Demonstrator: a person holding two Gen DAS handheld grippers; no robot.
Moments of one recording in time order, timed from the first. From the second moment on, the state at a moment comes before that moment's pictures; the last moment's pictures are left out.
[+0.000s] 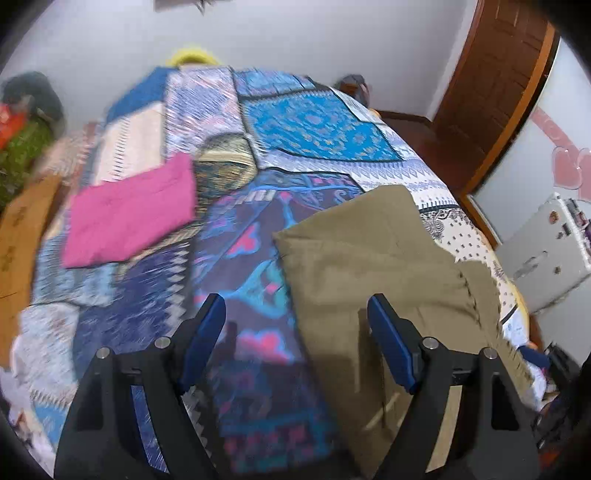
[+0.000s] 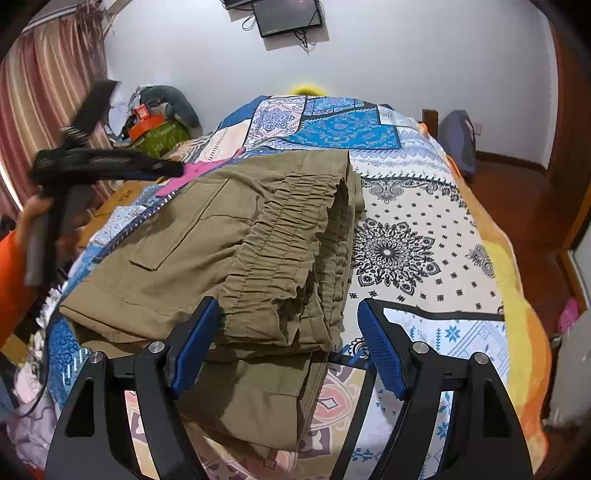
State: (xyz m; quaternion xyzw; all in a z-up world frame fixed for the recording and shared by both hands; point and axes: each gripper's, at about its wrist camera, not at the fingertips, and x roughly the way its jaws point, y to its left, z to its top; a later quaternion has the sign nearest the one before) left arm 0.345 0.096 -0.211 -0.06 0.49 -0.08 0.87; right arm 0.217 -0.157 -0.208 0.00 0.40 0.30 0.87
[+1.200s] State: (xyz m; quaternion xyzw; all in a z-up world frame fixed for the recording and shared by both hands) left arm 0.270 0.144 -0.229 -0.05 0.48 -0.01 0.88; right arm 0.222 -0.154 -0.170 -0.01 0.38 0.28 0.88
